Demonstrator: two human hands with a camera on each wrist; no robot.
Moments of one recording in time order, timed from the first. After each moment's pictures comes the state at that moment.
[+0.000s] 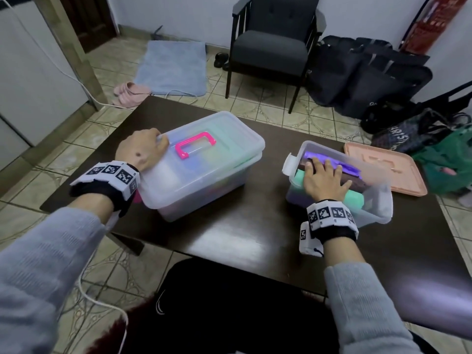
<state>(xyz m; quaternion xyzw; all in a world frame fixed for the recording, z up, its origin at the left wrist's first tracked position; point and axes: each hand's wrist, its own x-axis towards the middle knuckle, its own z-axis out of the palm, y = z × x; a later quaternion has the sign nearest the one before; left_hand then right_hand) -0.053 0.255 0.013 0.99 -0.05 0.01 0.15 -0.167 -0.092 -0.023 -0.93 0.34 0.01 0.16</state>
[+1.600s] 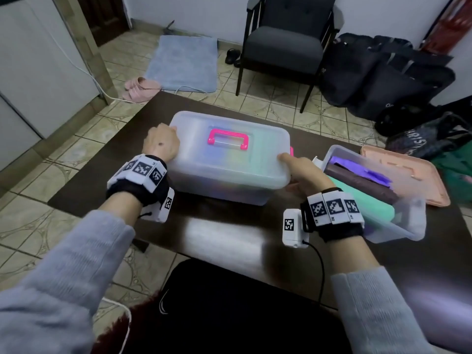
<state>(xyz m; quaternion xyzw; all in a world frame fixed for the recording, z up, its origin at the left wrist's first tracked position) -0.038 0.228 0.014 0.96 0.11 -0.05 0.25 -0.128 -0.031 0.011 -0.78 0.29 0.10 0.54</state>
